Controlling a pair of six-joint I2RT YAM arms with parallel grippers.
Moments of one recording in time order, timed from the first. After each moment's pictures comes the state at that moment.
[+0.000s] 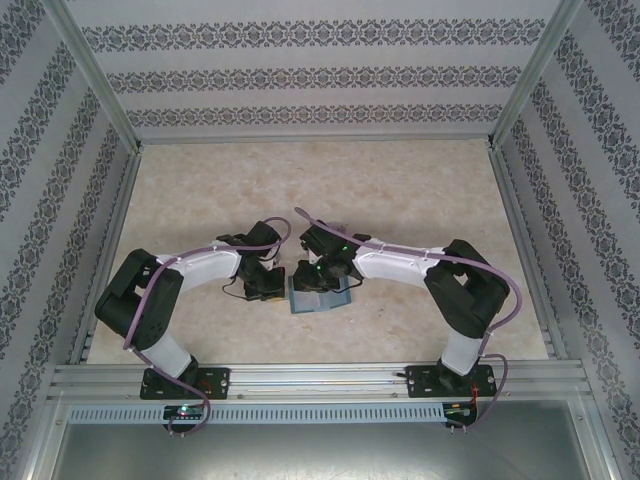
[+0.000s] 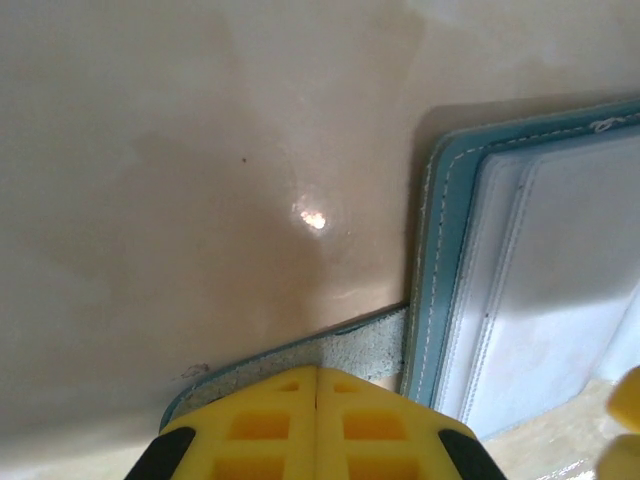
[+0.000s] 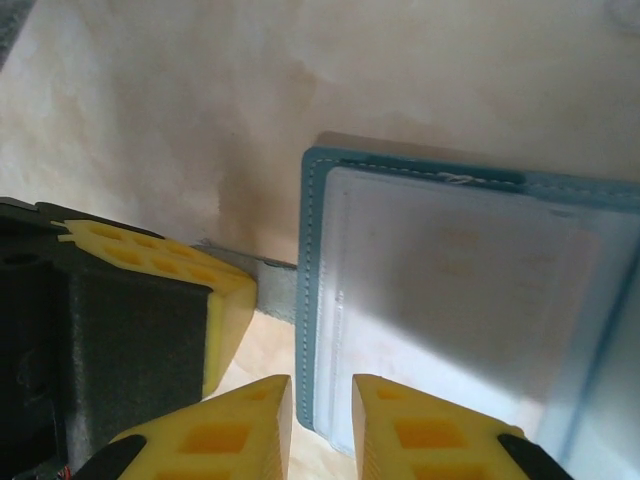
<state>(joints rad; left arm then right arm) -0.52 1.63 0.85 -0.60 0.37 -0.65 0.85 1.79 1.09 -0.41 -0.35 0.82</state>
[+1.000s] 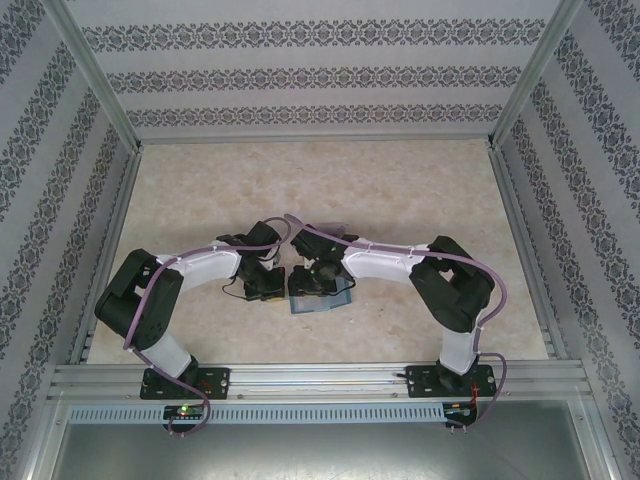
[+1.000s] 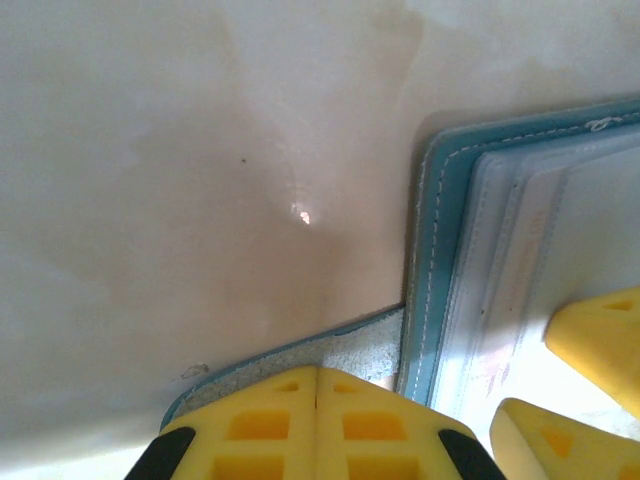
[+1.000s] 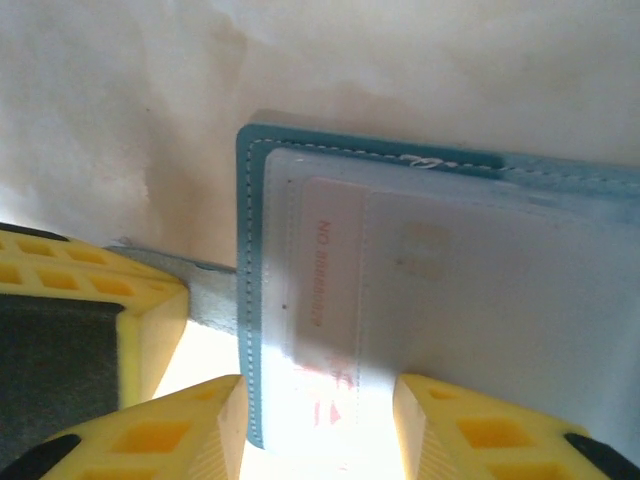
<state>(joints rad) -0.52 1.63 0.85 -0.59 0.37 -0.65 0.88 1.86 1.17 -0.54 -0.27 0.78</state>
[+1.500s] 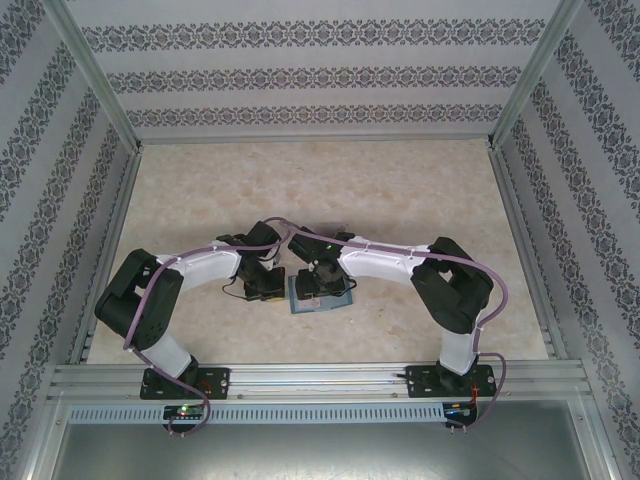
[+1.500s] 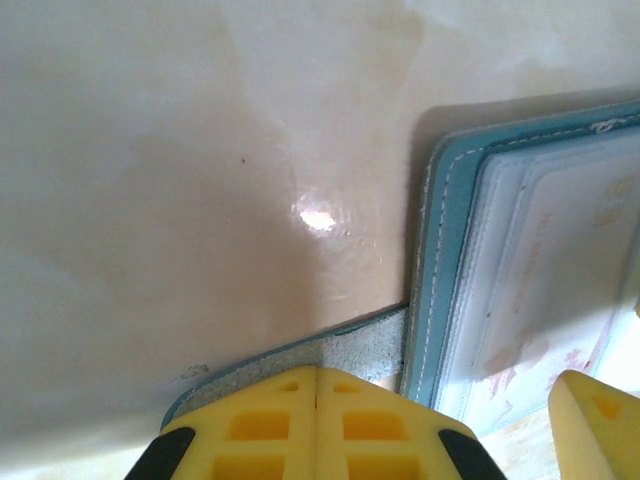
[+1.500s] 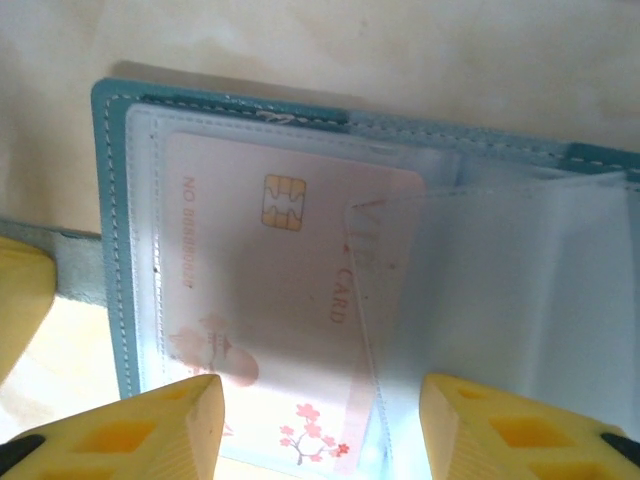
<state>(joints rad) -0.52 1.63 0.85 -0.59 0.37 -0.65 0.91 1.86 1.22 -0.72 -0.11 0.71</state>
